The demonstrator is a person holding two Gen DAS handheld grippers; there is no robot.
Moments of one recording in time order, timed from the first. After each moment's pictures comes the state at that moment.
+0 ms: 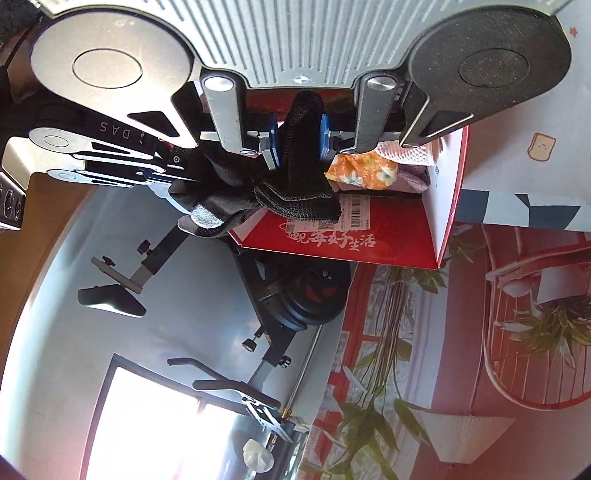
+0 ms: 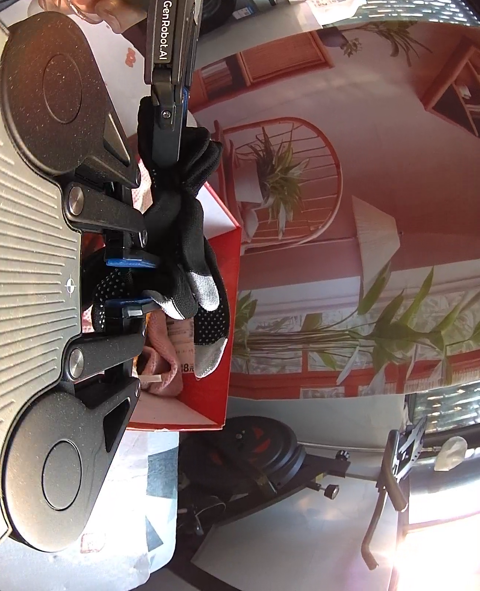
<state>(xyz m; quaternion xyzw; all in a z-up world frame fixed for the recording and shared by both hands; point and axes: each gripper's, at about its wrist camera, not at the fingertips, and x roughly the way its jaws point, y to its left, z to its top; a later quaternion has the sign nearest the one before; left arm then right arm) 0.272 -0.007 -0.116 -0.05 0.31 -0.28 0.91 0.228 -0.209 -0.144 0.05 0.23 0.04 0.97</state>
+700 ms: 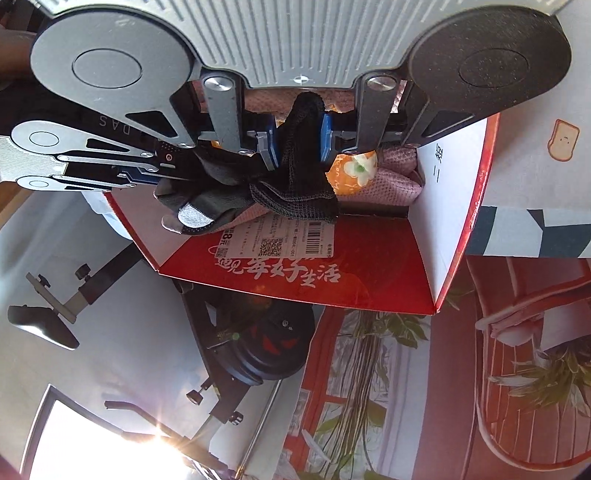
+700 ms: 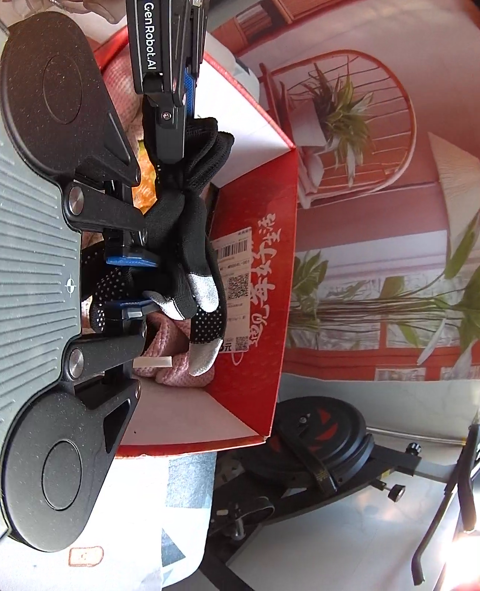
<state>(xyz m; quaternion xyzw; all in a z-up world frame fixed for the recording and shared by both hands) 0.378 -0.033 -0.165 -0.03 0.40 -0.23 0.89 0.352 -0.222 -0.194 0.05 0.36 -0.01 0.93</state>
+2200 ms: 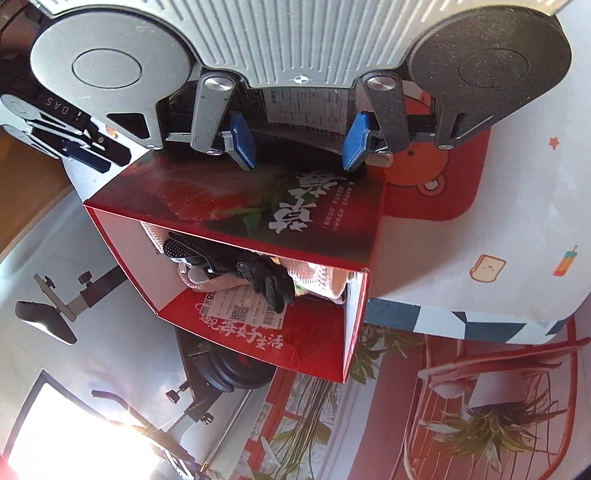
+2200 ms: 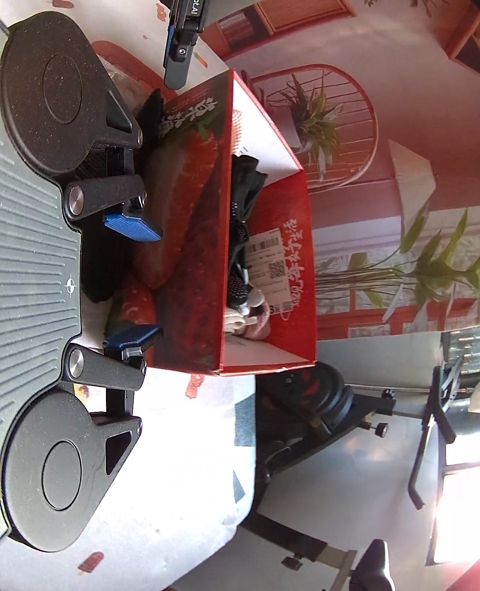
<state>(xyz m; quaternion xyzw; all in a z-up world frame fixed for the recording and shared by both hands) 0.266 0.037 -0.177 -0.09 0.42 -0.20 0.88 0.177 -0.200 -0.222 0.08 0.28 -0.06 0.96</state>
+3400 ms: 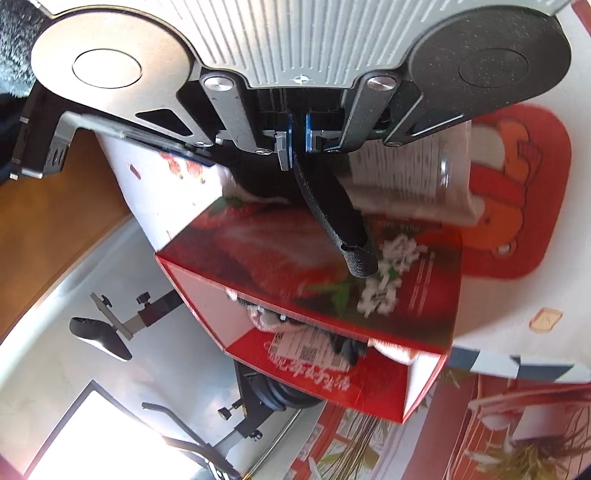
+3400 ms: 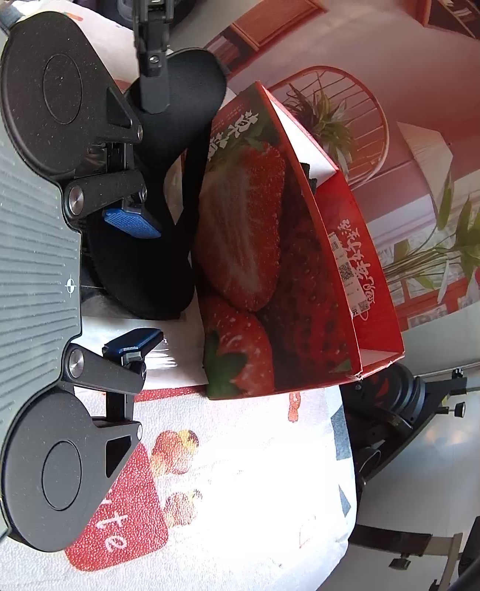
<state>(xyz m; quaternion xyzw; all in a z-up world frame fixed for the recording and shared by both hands) 0.211 0.025 -0.200 -0.13 0.43 -0.29 0.85 0.159 -0.198 -0.269 0.20 0.32 -0.02 0.93</state>
